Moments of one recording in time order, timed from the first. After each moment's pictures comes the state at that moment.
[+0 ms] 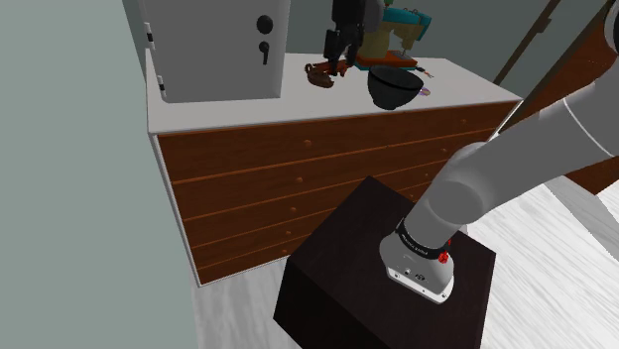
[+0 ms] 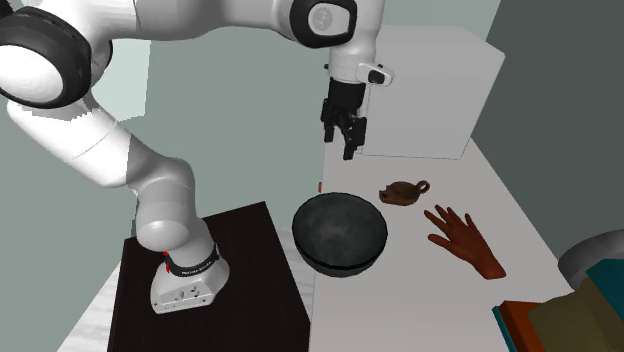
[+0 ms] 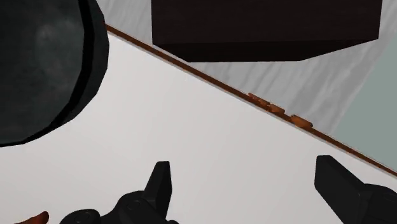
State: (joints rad) arm -0.08 -0.40 0.00 -2.12 -0.10 1.59 -0.12
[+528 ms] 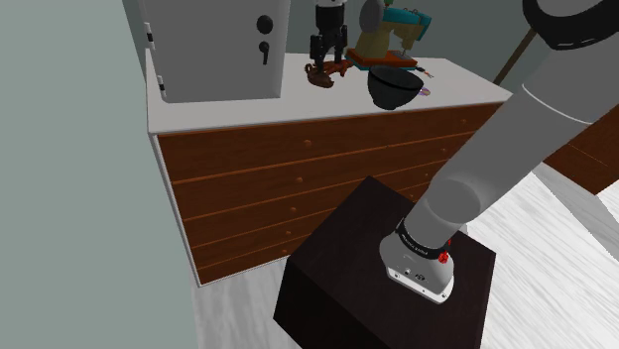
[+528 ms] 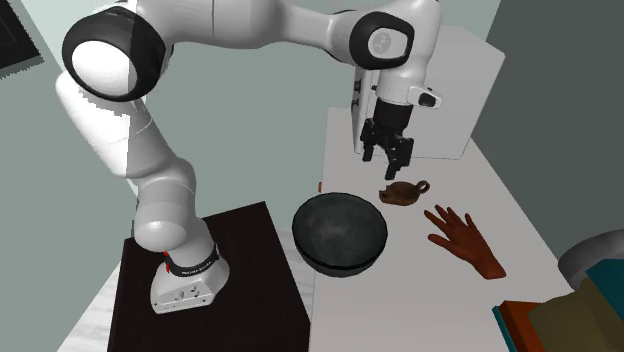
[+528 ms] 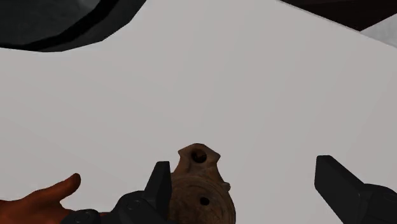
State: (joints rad) arm -0.13 -0.11 -0.05 -1.92 -0.17 1.65 -0.14
